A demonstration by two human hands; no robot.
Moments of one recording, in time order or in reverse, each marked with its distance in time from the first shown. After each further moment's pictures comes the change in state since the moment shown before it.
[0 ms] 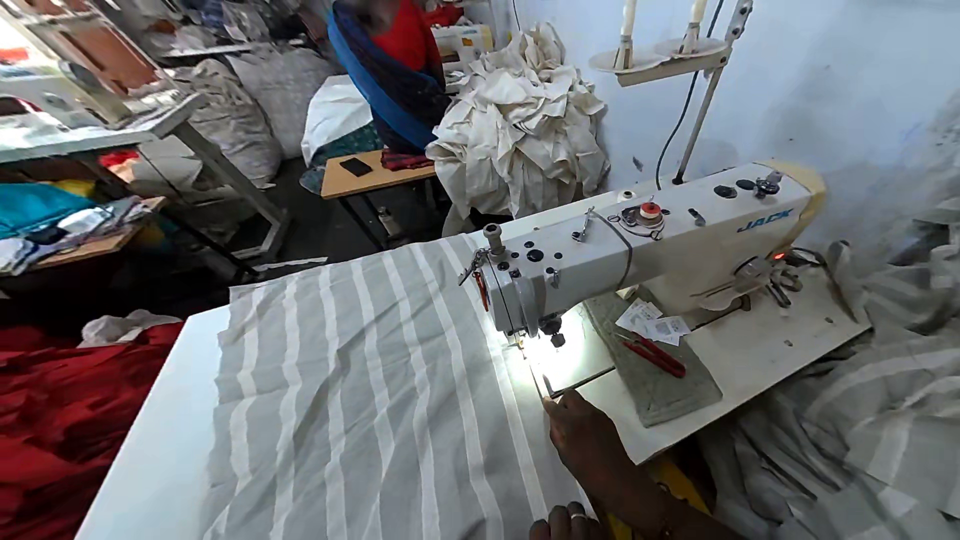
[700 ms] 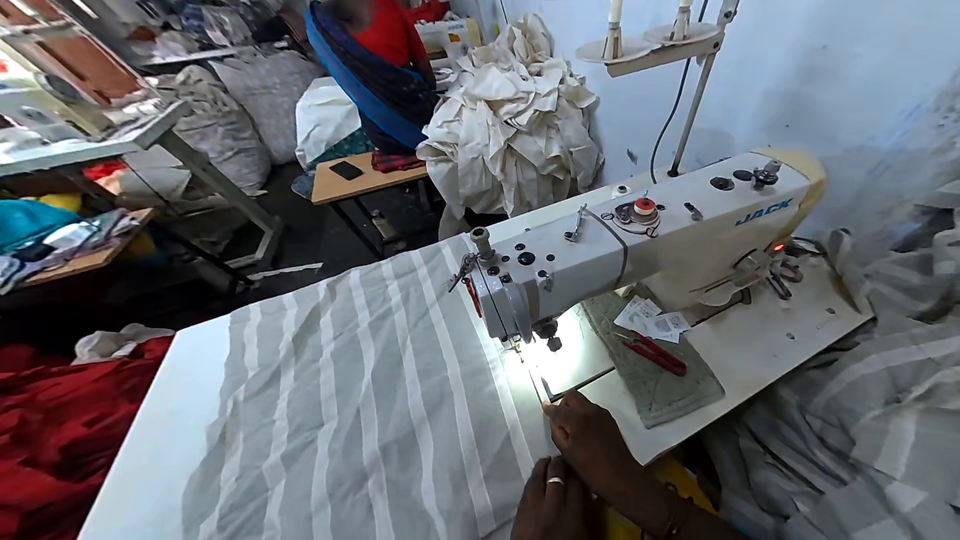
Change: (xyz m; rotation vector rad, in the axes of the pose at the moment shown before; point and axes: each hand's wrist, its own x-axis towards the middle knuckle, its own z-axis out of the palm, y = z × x) left_hand 0.030 -0.025 0.027 -0.117 0.450 -0.074; right_hand 0.005 0.007 -0.001 0.080 0.008 0.007
